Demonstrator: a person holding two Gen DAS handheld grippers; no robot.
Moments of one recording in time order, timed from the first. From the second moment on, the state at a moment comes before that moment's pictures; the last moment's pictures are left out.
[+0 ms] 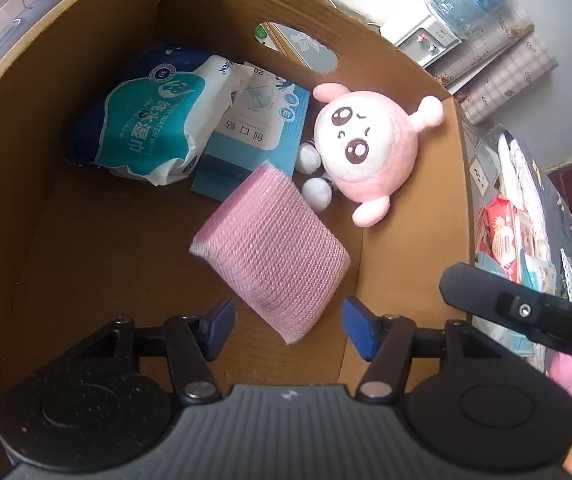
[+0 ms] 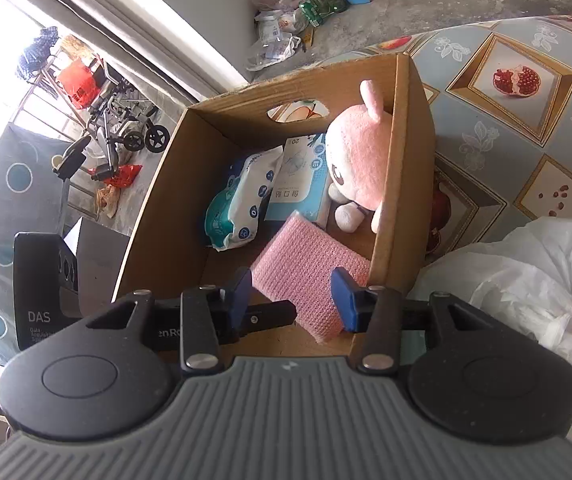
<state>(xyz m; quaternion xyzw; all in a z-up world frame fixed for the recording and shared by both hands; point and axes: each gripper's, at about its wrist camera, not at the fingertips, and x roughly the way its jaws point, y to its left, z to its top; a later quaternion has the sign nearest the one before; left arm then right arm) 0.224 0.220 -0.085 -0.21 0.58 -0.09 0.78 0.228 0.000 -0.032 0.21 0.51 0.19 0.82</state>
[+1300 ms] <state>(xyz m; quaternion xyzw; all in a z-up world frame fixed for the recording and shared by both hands) 0.225 0.216 -0.097 -0.20 0.63 -0.02 0.75 0.220 -0.020 -0.031 0.23 0.48 0.21 0.82</state>
